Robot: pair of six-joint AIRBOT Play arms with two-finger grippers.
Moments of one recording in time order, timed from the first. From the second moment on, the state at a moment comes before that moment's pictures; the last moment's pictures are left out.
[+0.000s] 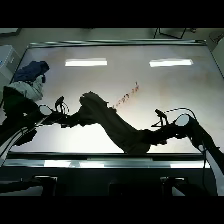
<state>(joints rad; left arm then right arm) -0.12 -1.46 0.87 0.89 -0.81 -1.49 0.05 -1.16 0.66 -0.95 1.21 1.44</state>
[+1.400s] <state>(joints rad) 0.12 -0.59 1.16 1.15 -0.83 -1.58 0.06 -0.88 1.21 -1.61 1.51 1.79</state>
